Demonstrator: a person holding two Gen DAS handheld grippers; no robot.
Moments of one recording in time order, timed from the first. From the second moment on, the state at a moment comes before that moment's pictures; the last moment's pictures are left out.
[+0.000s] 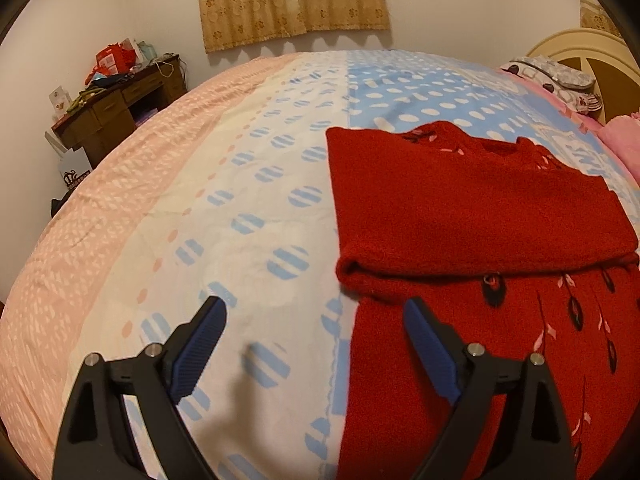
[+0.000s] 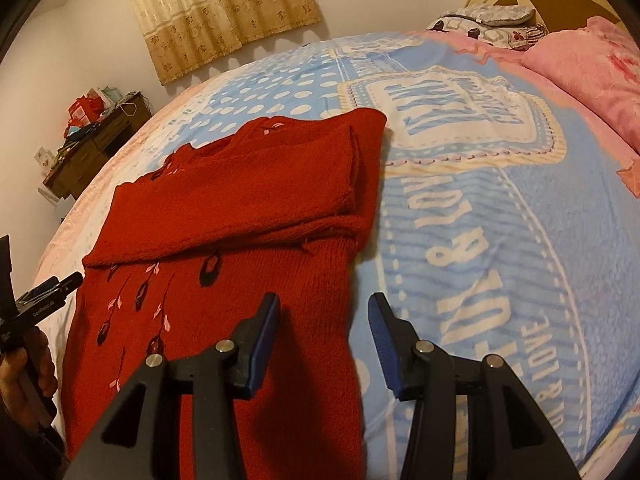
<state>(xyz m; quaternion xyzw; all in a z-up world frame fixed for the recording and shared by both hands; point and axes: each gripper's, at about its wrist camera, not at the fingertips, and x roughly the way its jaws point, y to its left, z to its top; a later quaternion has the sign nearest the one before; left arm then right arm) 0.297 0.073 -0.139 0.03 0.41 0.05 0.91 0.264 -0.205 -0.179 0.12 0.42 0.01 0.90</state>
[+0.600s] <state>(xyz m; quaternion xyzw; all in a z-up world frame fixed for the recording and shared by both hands) 0.267 0.069 -0.137 0.03 0.41 0.04 0.91 0.246 -0.190 -0.180 0.10 0.42 0.02 0.90</state>
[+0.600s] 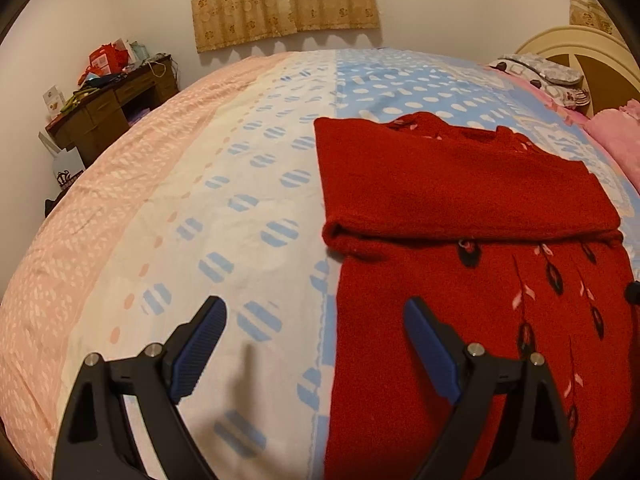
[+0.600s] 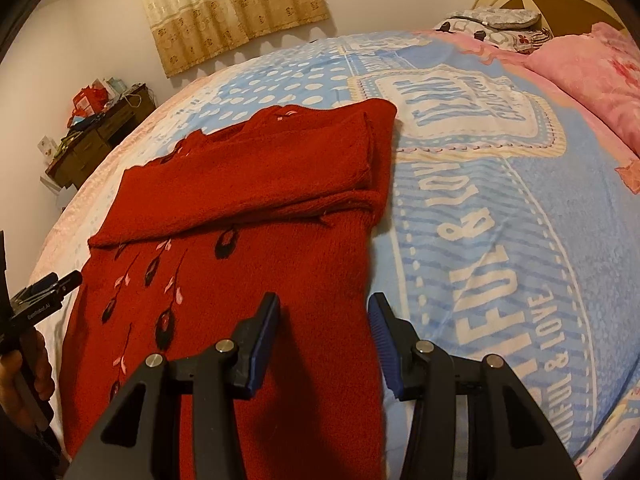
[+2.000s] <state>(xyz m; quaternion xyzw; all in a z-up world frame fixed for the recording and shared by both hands) 0.159 0.066 -0.143 0.04 0.42 0.00 0.91 0.126 -0.158 -0.190 0.05 0.45 0.04 0.89</state>
